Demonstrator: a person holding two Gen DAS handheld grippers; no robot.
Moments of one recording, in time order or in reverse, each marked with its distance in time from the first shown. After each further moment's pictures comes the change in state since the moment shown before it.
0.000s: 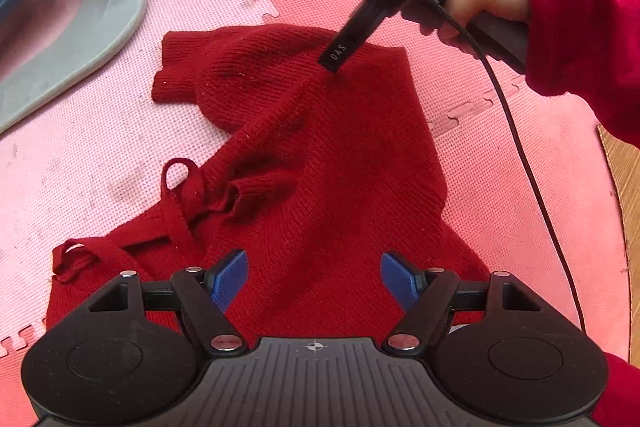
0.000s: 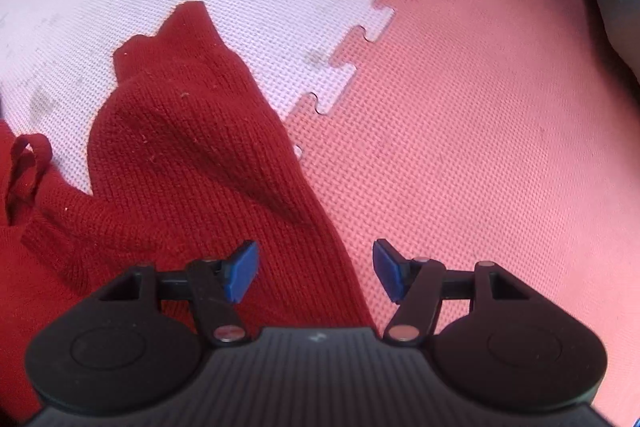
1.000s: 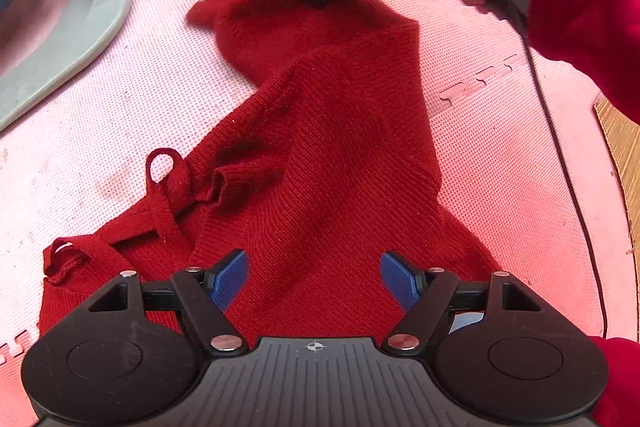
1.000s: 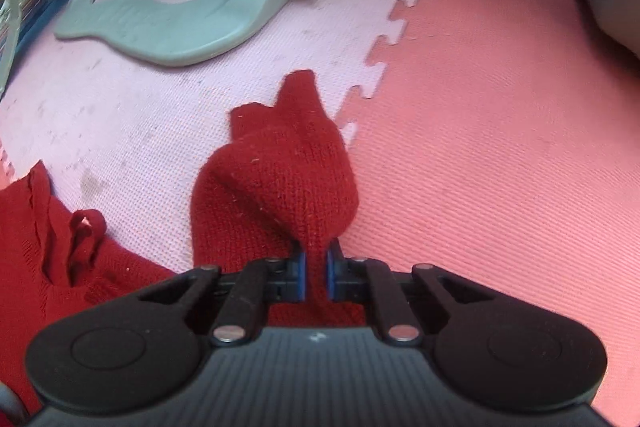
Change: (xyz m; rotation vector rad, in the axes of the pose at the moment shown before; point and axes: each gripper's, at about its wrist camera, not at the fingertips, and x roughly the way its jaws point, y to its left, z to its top) left arm 0.006 -0.003 -0.004 0.023 0.005 -0.007; right arm -0.048 -0.050 -0.014 0.240 -0.180 0.106
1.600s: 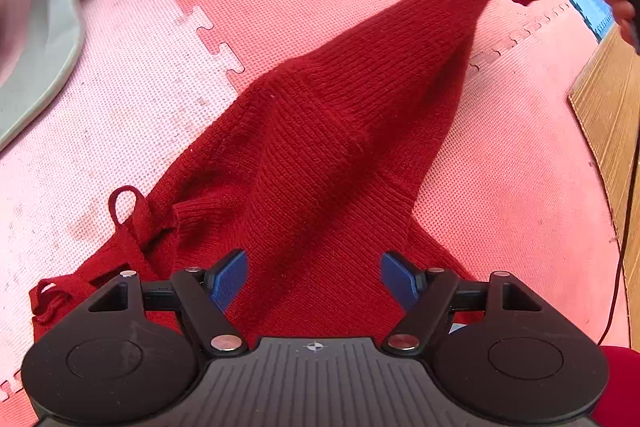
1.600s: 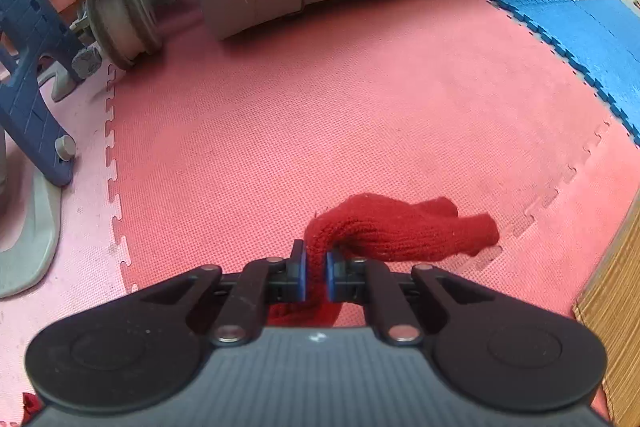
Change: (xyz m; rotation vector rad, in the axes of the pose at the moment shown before) left arm 0.002 -0.020 0.026 0.089 0.015 -0.054; right arm -0.130 -0.097 -0.084 0.743 -0.167 -0.411
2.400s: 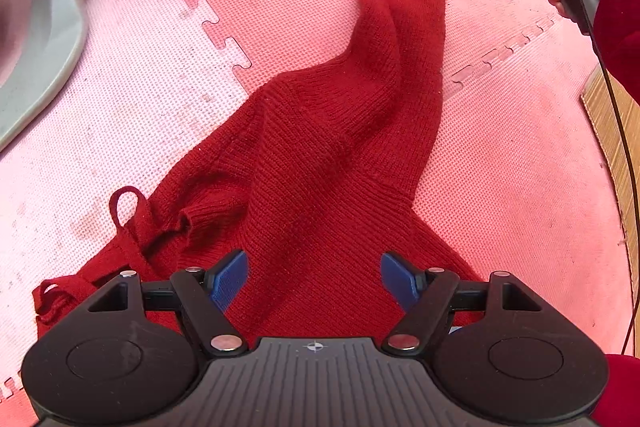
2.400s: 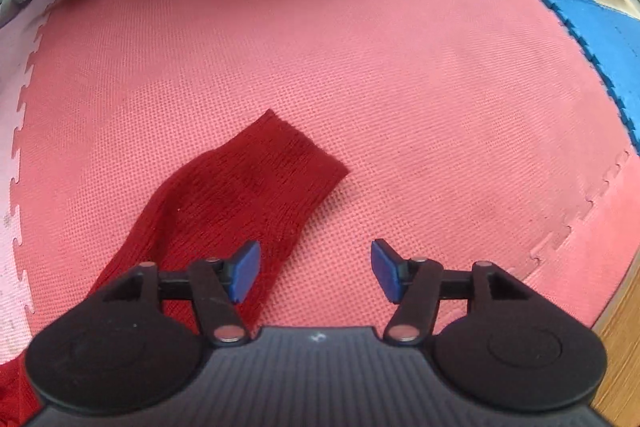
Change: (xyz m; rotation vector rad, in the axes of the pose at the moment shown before) left arm 0.008 0.003 0.013 -0.022 0.020 0.027; right arm 0.131 -0.025 0.038 -0.136 0.198 -0.053
